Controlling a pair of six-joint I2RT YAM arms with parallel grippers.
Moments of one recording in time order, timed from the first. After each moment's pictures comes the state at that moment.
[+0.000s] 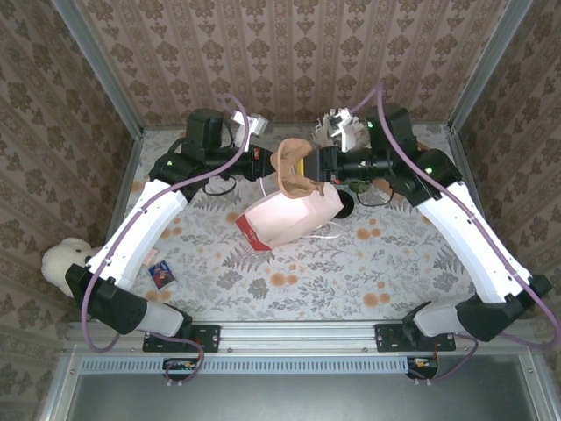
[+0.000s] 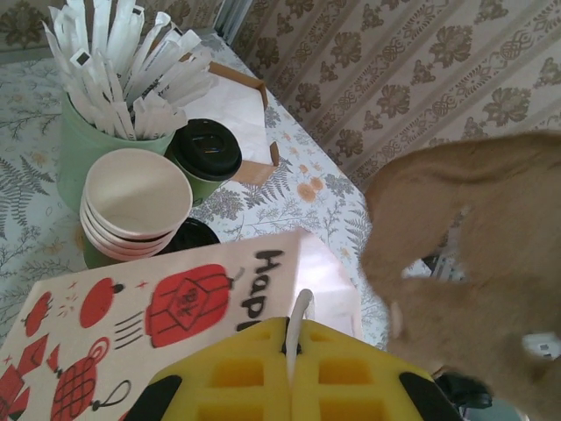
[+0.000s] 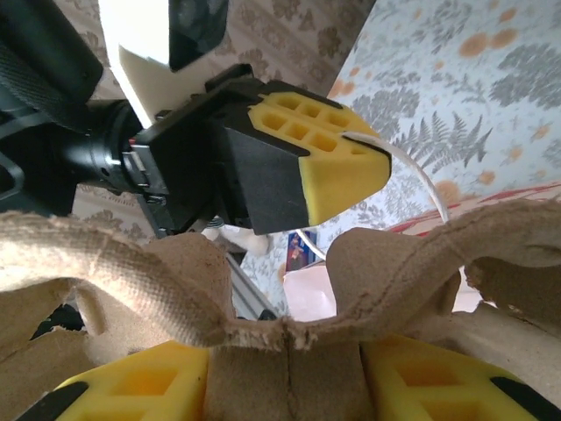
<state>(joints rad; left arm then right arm) -0.54 1.42 1.53 -0.62 0.65 -0.28 0.52 1.40 1.71 -0.84 -0.61 0.58</state>
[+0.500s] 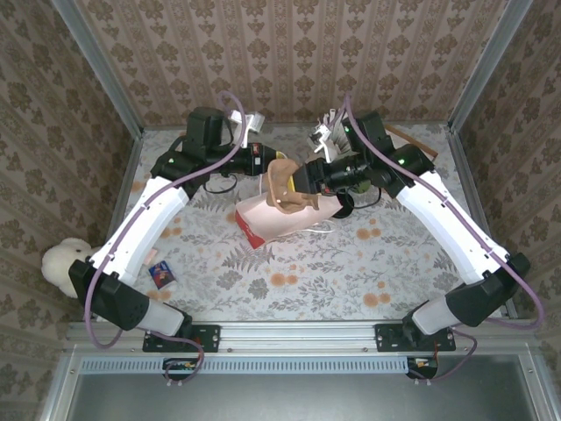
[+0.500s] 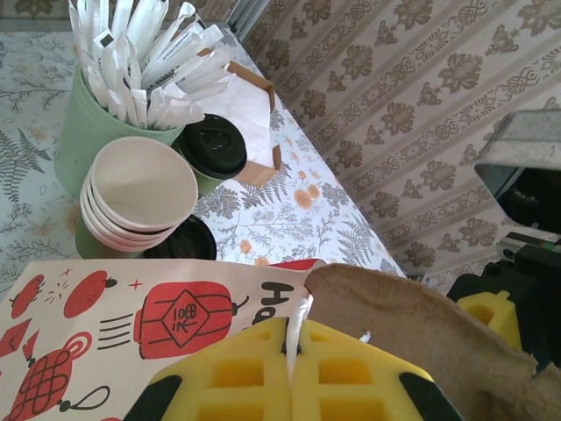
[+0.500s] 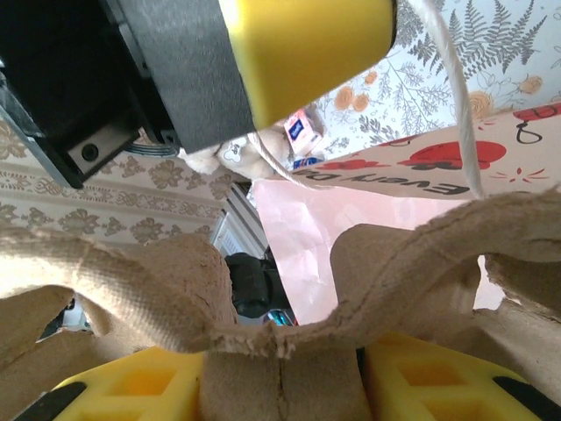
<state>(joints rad) -0.51 1.44 1.53 -0.61 0.66 -0.39 0.52 1.48 1.65 -0.90 -0.74 0.50</state>
